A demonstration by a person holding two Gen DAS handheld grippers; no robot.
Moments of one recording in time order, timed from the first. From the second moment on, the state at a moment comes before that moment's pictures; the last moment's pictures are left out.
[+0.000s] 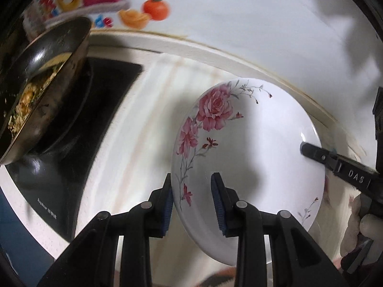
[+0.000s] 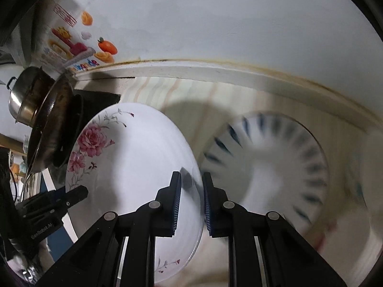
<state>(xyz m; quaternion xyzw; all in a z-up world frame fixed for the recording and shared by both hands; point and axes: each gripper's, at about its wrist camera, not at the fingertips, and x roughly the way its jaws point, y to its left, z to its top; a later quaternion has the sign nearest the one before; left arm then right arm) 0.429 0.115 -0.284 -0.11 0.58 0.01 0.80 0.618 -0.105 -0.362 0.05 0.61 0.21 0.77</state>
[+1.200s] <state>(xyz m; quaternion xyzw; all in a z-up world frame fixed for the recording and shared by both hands) 0.341 -0.066 -0.358 0.07 0.67 -0.11 0.73 0.381 -0.305 -0.410 0.15 0.64 0.07 0.75</state>
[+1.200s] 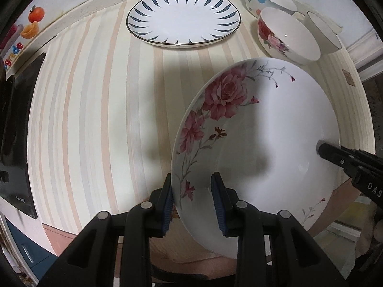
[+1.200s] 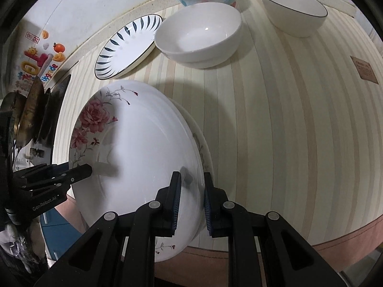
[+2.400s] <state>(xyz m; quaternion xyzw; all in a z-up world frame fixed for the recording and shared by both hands) 0.399 -0.041 -0.270 -0.02 0.63 -0.11 0.77 0.433 -0.311 -0.332 0.18 0.62 0.09 0.76</state>
